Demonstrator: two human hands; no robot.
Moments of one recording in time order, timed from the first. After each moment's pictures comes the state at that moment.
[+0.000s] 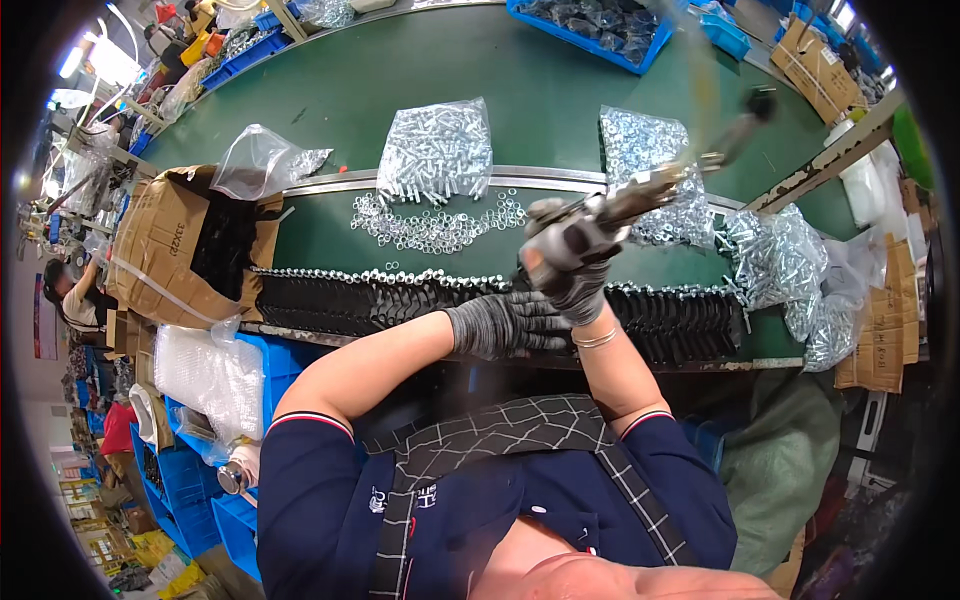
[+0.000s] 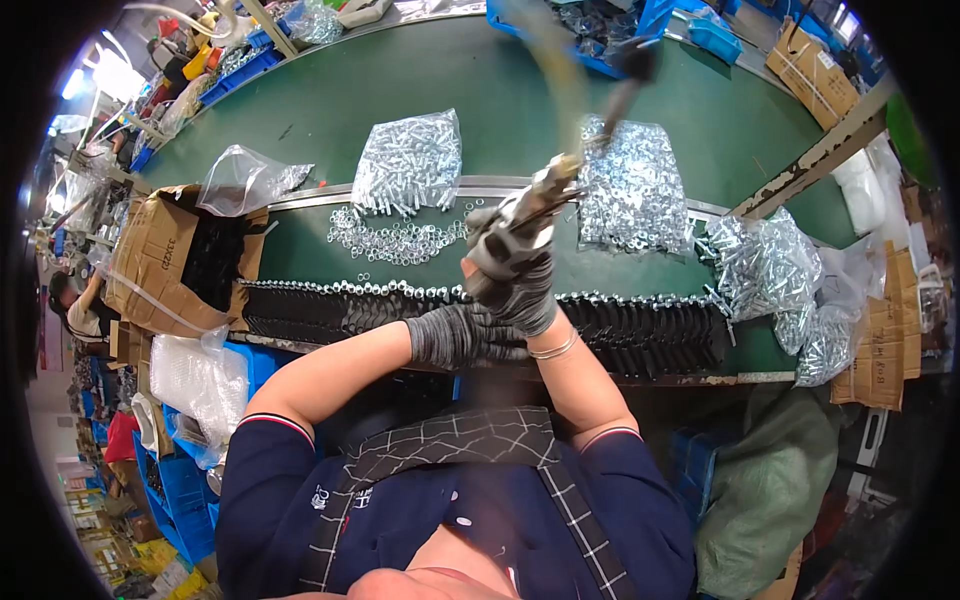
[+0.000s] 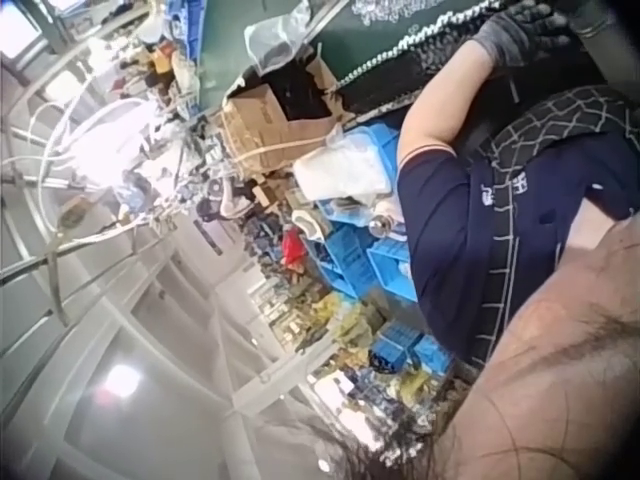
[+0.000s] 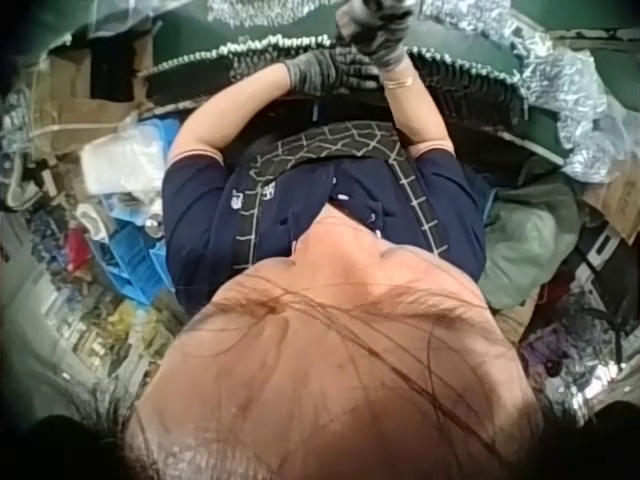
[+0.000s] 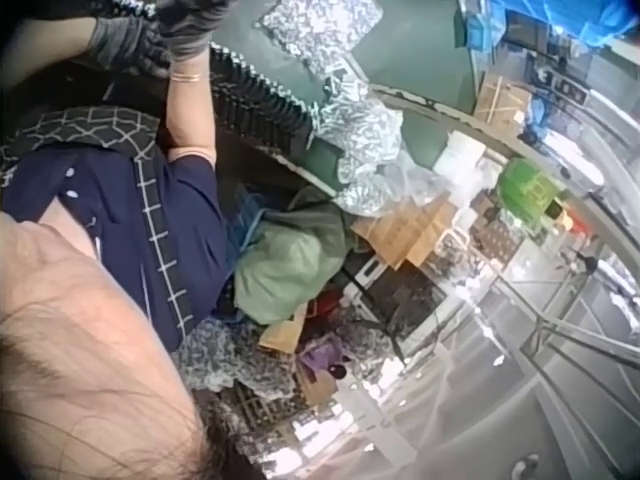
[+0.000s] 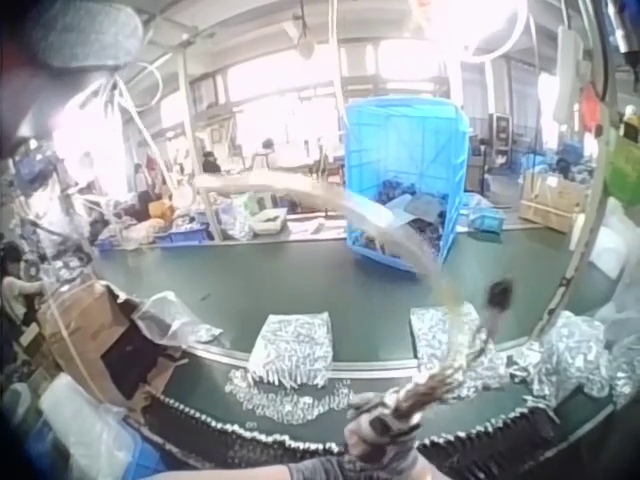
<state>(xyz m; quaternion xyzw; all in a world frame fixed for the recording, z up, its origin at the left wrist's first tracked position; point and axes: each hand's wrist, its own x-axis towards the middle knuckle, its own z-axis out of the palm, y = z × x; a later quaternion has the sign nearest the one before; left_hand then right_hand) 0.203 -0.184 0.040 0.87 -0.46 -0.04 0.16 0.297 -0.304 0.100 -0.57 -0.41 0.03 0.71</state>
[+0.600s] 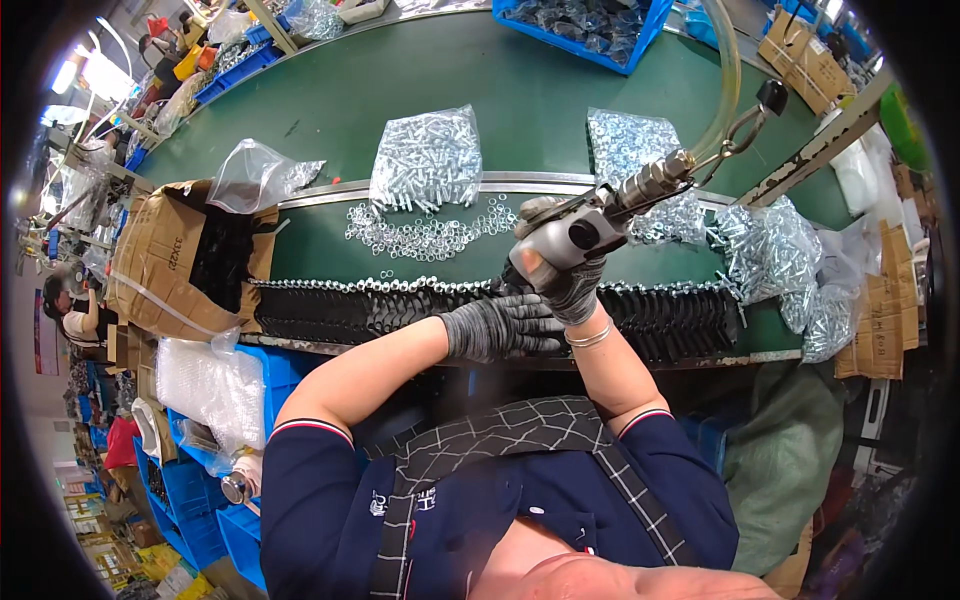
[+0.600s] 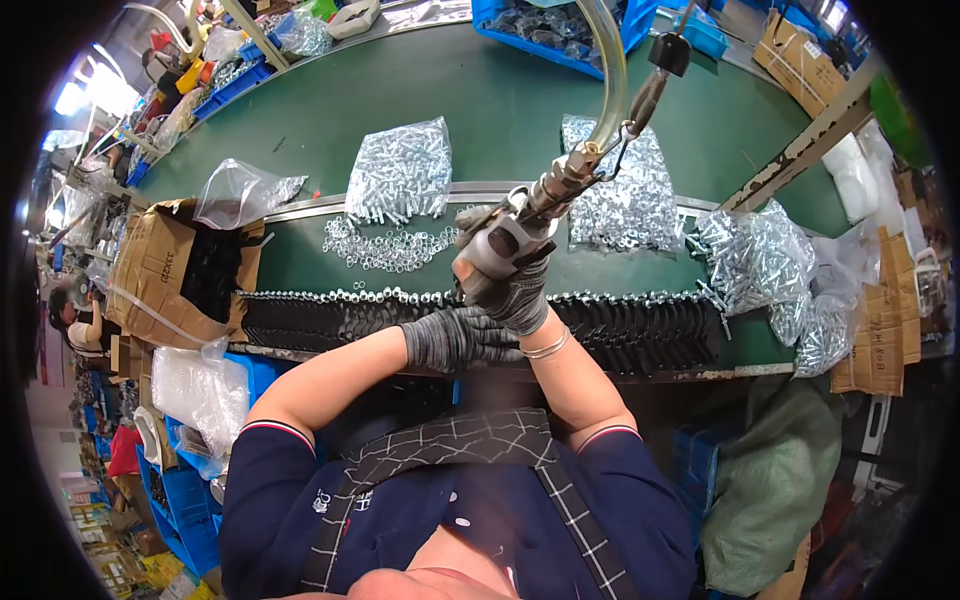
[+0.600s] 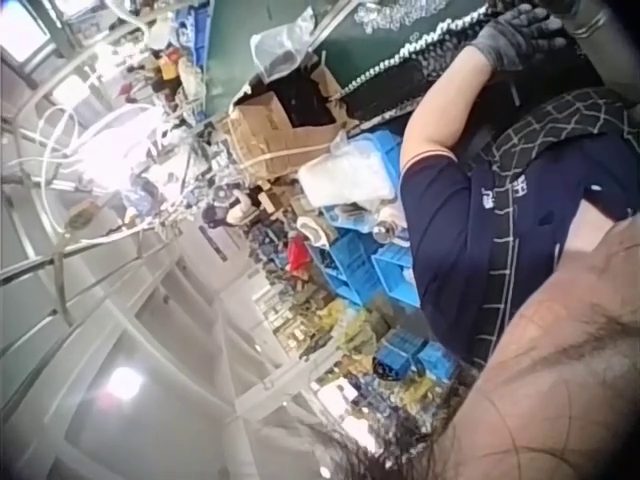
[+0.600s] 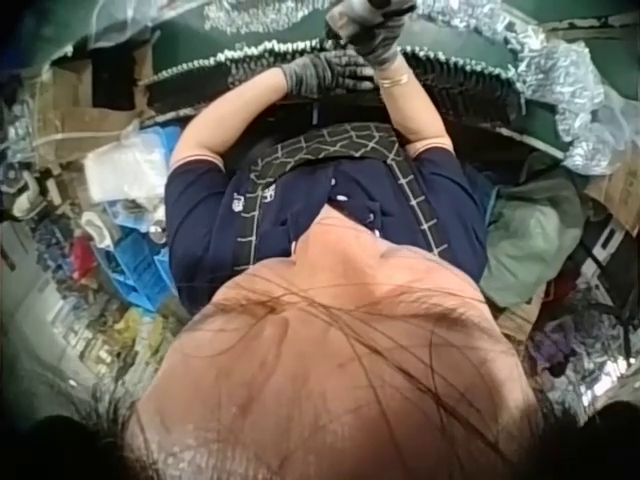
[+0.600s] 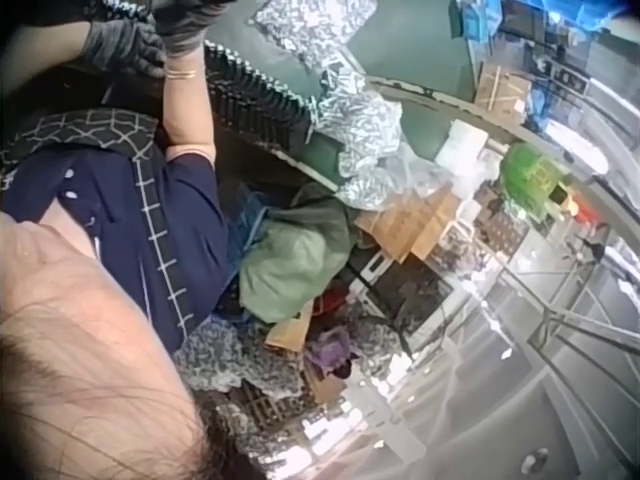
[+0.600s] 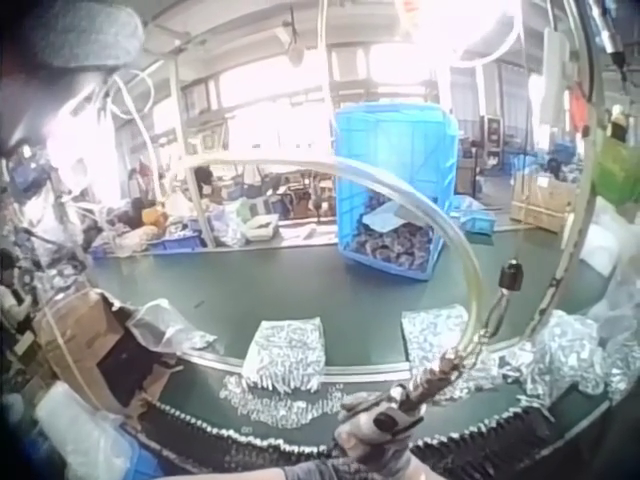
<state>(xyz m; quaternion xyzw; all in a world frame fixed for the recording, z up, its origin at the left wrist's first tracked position) 0.201 -0.189 0.038 0.88 -0.47 -0.01 0.12 0.290 -0.309 0.120 -0.44 -0.33 0.08 0.83</state>
